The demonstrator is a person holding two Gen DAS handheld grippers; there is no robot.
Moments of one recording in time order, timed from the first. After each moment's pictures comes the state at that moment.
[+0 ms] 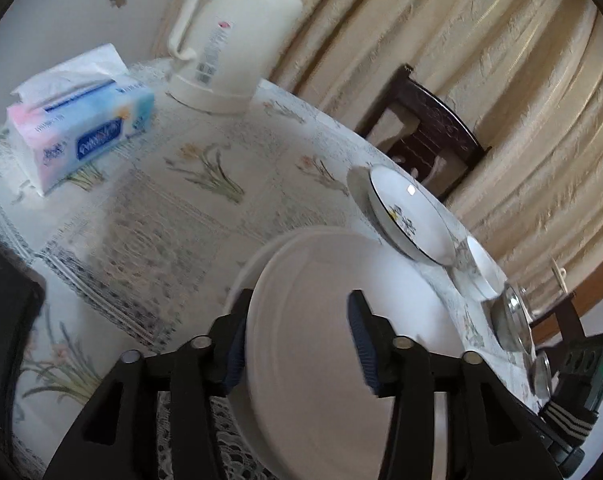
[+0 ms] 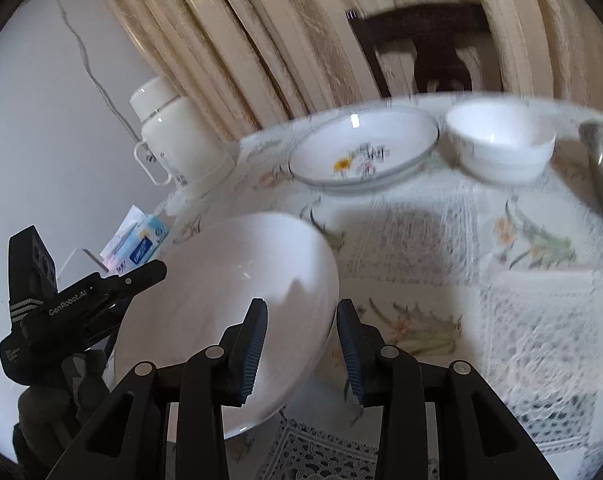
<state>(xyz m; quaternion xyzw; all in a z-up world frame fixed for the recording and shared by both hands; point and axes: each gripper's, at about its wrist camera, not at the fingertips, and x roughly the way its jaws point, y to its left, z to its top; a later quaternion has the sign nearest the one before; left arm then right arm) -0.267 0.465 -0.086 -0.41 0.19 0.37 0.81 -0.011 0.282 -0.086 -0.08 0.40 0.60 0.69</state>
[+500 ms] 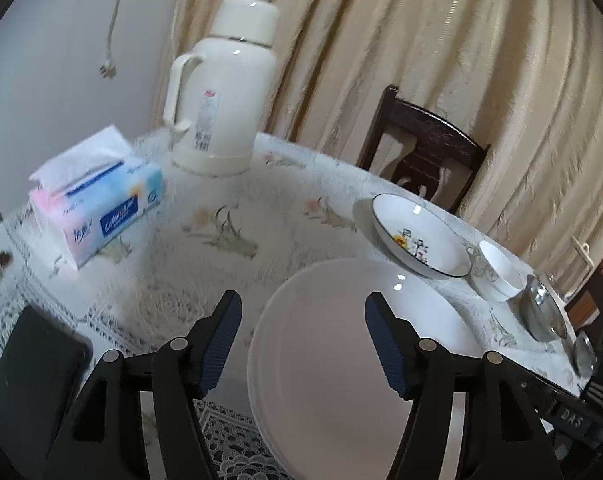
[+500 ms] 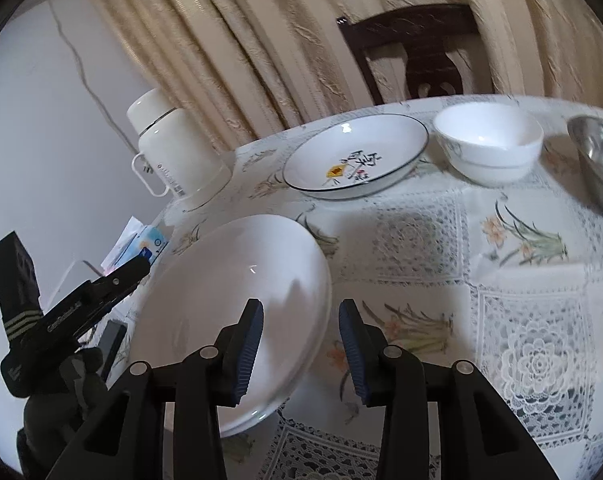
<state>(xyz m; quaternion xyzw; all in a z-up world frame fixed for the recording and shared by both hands) -0.262 0.451 -0.065 -0.29 0.20 0.41 0.84 -0.004 0.277 -0.089 -0.06 0.41 0.59 0.70</state>
